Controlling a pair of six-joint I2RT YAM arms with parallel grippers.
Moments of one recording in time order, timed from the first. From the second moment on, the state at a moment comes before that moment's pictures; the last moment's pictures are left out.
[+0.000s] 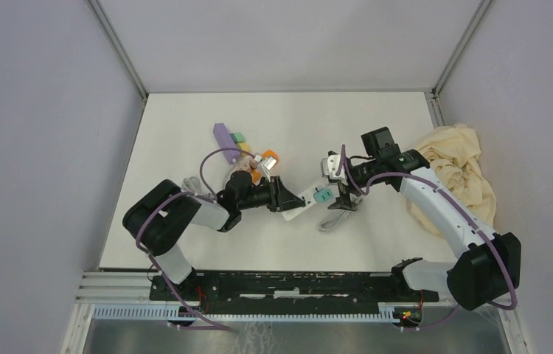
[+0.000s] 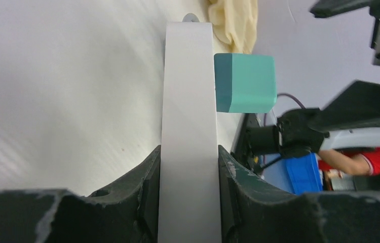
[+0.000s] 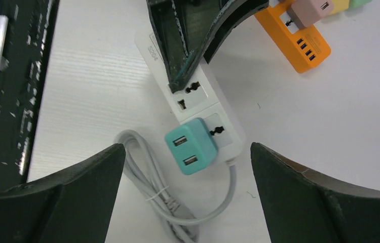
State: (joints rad) left arm -0.66 1.69 0.52 0.94 0.63 -0.85; right arm 0.39 1.28 1.06 -0.82 -0.83 -1.20
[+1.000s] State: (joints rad) left arm -0.97 1.63 0.31 1.21 -0.36 -0.68; right arm 0.35 1.48 0.95 -0.20 -0.67 0.18
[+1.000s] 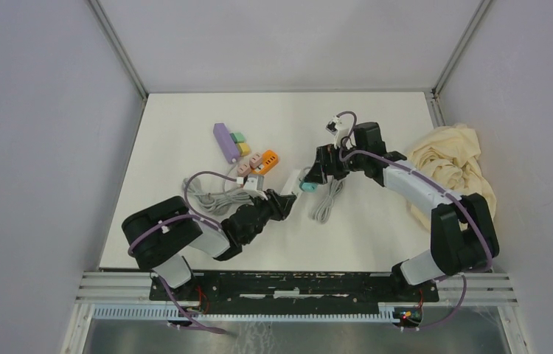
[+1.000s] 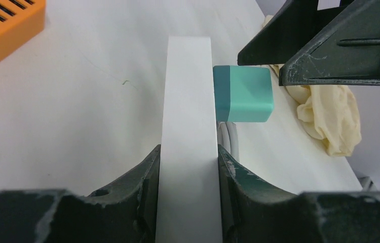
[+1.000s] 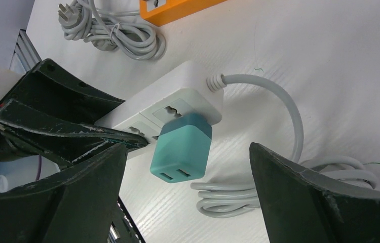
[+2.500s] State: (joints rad) left arm -1.06 1.64 0.32 1.22 -0.60 -0.48; right arm 0.37 1.68 0.89 0.08 -0.72 0.88
